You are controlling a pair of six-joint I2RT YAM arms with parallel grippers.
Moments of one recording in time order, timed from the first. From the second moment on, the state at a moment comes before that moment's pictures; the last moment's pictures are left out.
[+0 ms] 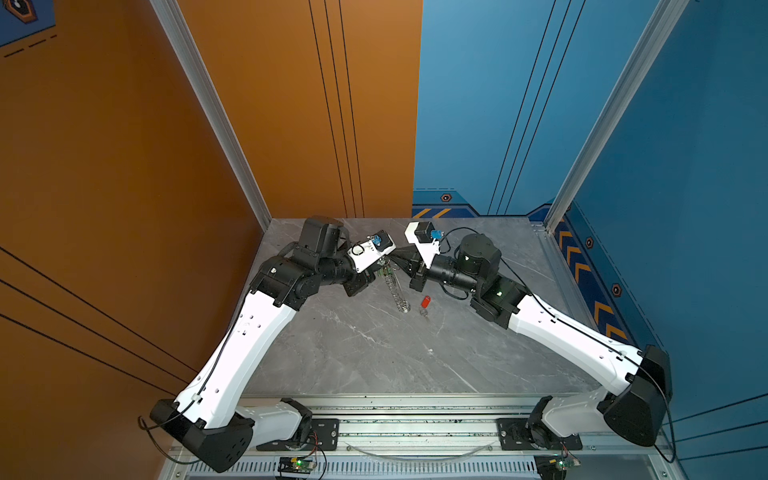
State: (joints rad) left arm -0.48 1.26 1.56 -0.94 0.30 0.58; right arm 0.79 1.40 1.27 0.16 -0.39 -0.02
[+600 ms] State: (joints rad) left arm -0.40 1.29 1.55 -0.86 0.35 0.68; right arm 0.76 1.40 1.27 0.13 -0.48 0.02
